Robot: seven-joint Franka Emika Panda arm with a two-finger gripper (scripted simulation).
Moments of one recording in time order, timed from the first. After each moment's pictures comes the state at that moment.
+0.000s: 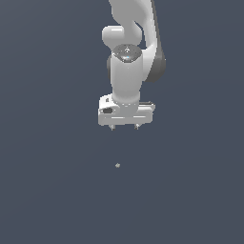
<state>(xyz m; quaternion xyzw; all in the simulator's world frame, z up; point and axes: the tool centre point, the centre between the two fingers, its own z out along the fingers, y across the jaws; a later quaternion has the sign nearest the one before) 0.005 0.012 0.196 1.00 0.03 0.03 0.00</state>
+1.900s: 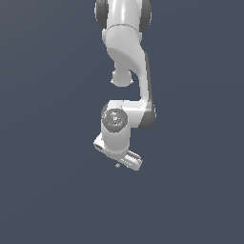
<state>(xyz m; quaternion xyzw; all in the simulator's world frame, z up) 0.092 -0.018 0.068 0.97 -0.25 0.00 0.00</state>
